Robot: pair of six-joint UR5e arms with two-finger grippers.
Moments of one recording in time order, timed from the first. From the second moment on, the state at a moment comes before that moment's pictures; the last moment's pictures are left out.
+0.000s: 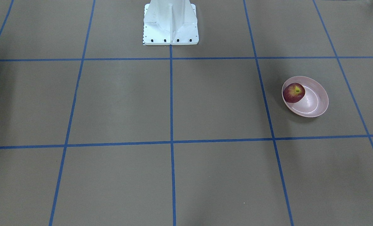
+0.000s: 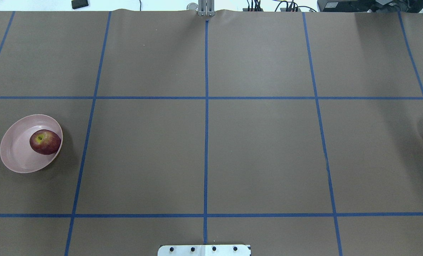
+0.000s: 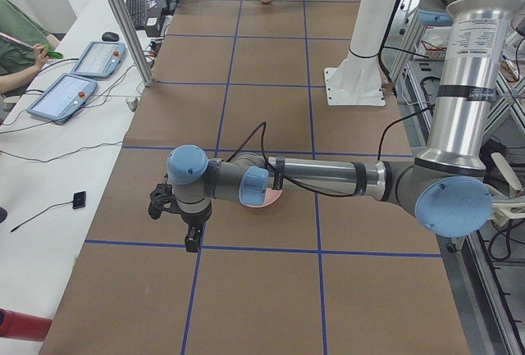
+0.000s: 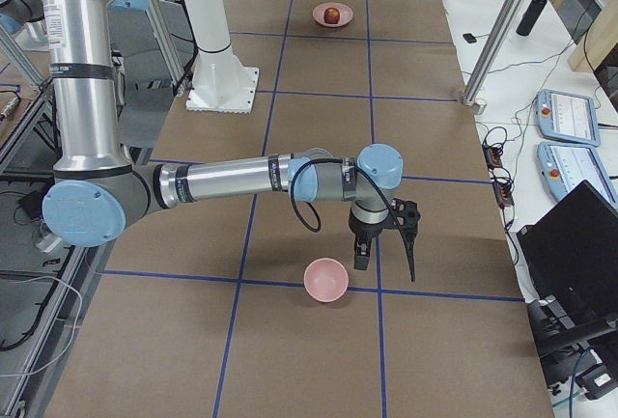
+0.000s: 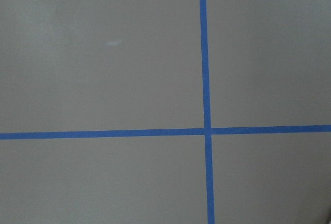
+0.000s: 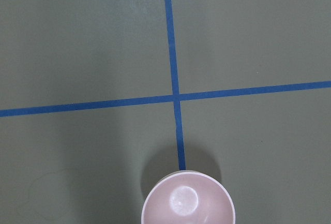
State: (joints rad) left arm -1.56 -1.68 -1.51 -1.67 -2.30 -0.05; right arm 1.52 -1.53 1.68 -1.68 2.29 0.17
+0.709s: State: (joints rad) left arm -1.56 -1.68 -1.53 -1.68 -2.31 -0.06; right arm 1.52 -1.56 1.42 -1.36 2.42 0.13
